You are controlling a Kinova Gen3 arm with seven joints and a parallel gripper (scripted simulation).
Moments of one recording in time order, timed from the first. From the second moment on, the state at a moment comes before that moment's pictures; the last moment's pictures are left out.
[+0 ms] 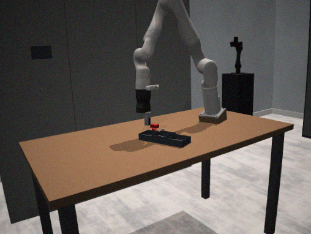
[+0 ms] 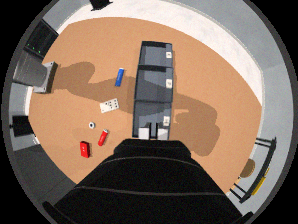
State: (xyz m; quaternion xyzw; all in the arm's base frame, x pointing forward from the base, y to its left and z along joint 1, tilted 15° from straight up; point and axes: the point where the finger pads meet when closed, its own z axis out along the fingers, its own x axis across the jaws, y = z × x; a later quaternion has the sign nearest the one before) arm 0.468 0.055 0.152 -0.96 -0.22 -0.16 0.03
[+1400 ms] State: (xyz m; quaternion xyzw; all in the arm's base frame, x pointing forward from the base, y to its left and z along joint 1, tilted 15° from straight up) arm 0.468 0.062 0.150 -0.82 0.55 -0.07 0.11
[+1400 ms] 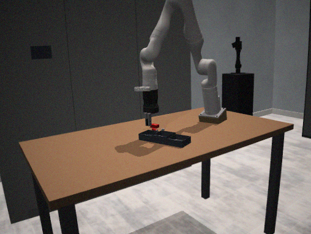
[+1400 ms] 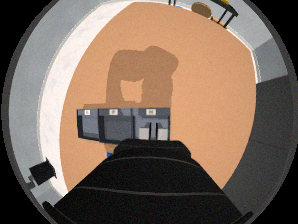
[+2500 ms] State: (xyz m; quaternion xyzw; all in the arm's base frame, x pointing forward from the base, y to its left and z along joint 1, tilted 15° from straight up) arm 0.480 0.069 0.100 -0.82 0.55 -0.07 0.11
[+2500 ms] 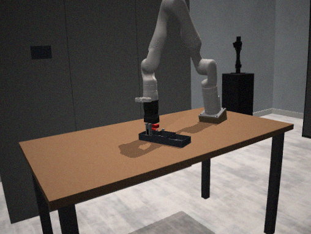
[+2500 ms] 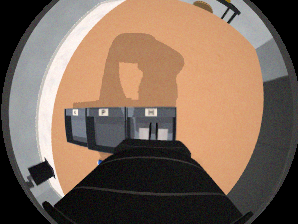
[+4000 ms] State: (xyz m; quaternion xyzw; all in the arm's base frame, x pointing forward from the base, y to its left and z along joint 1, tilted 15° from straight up) arm 0.478 0.067 0.103 -0.82 0.55 -0.07 0.11
